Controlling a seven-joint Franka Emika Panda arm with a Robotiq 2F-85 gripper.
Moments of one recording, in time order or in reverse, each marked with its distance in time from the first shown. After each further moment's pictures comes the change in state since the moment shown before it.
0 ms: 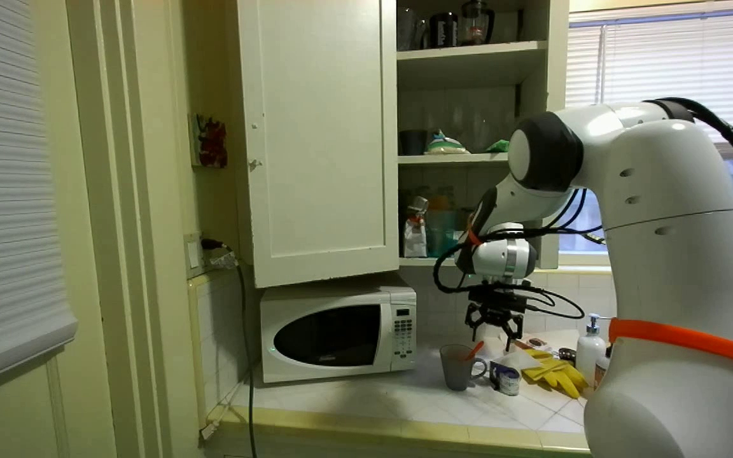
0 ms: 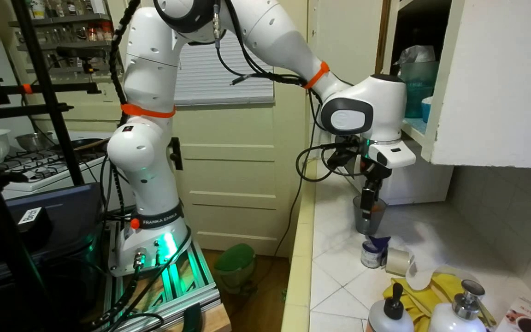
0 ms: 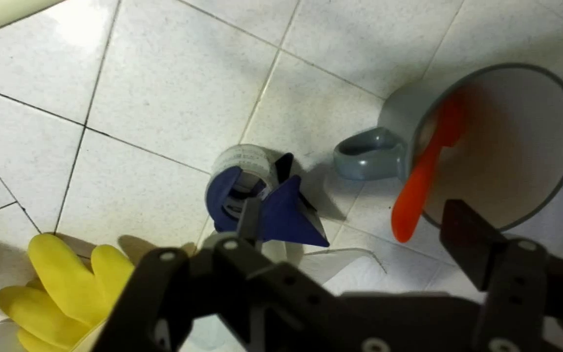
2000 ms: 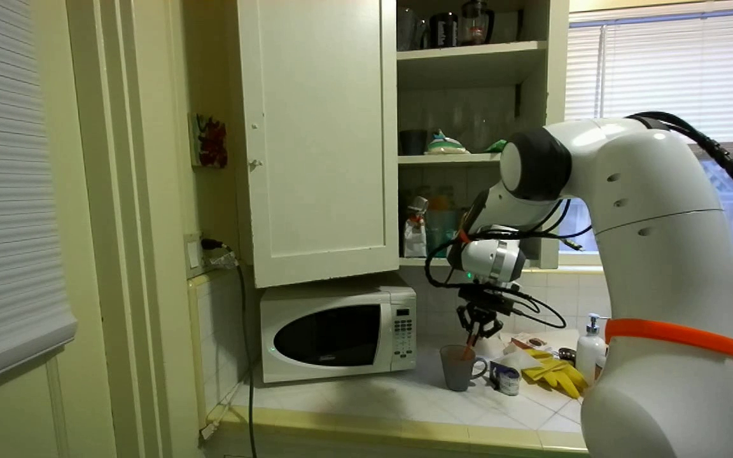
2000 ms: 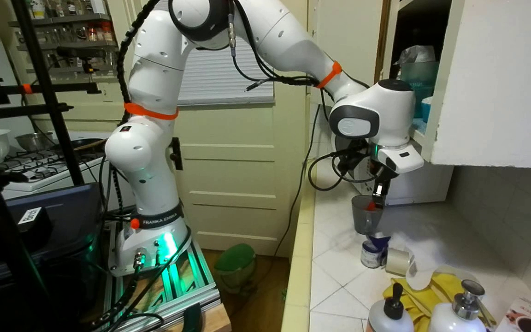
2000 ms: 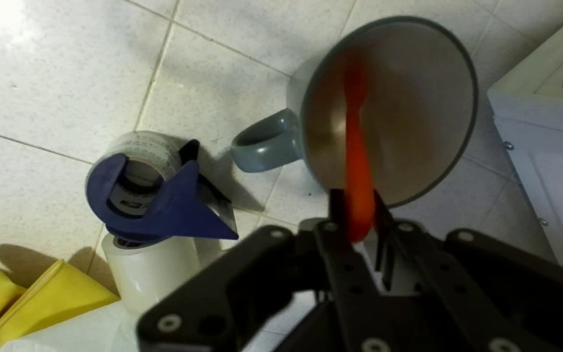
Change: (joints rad) arm -0.049 0.080 0.079 0.092 0.198 0.031 -0.114
